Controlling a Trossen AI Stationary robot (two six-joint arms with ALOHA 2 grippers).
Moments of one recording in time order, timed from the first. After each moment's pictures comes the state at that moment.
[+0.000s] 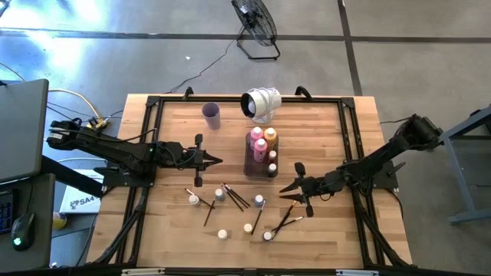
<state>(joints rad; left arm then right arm) -0.12 0.98 0.46 0.29 -0.23 0.18 0.47 1.27 0.34 0.77 0.28 0.09</state>
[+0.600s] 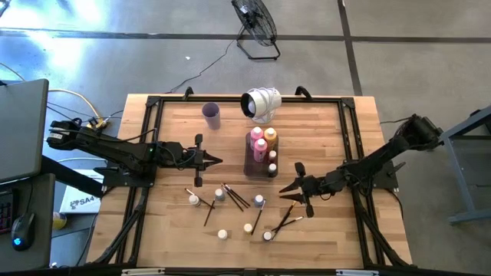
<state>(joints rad) -0.12 0.98 0.46 0.29 -0.23 0.19 0.47 1.27 0.34 0.79 0.28 0.13</state>
